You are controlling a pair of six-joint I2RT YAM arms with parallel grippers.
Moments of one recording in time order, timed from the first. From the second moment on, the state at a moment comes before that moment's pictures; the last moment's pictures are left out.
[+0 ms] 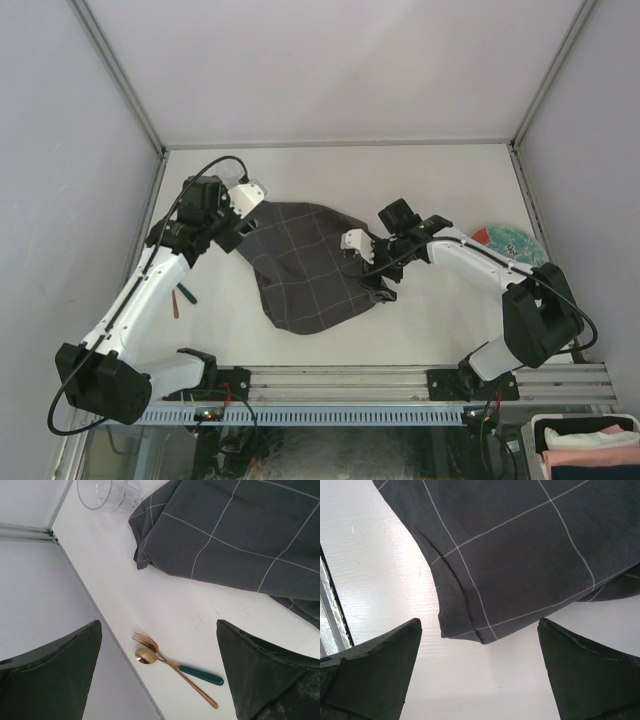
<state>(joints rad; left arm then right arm) -0.27 1.17 1.09 -0.63 -0.13 0.67 0.56 1.50 1.04 -0.75 -0.50 -0.76</state>
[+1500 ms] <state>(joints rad) -0.27 1.00 1.00 -0.70 -0.13 0.64 0.57 1.64 1.03 -0.69 -0.44 -0.79</state>
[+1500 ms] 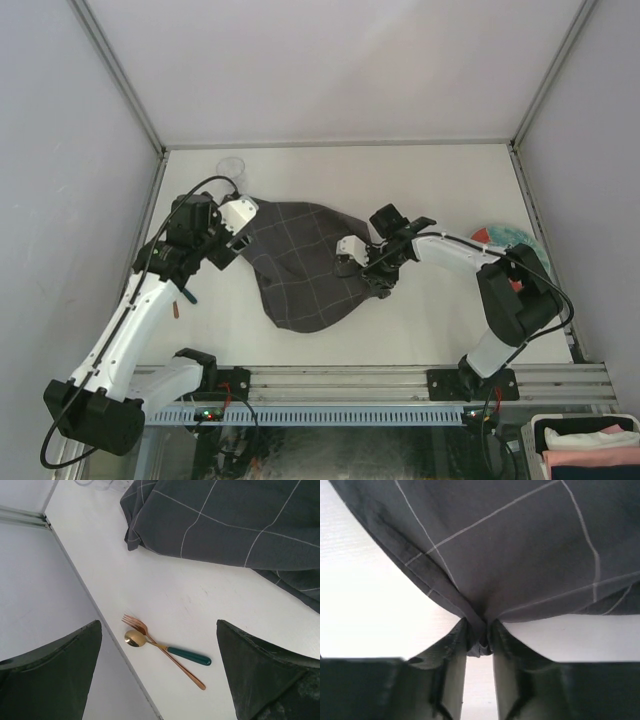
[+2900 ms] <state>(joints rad) -0.56 1.37 1.01 -0.58 0.06 0.61 0.40 1.79 1.68 -1.01 -0.53 -0.72</state>
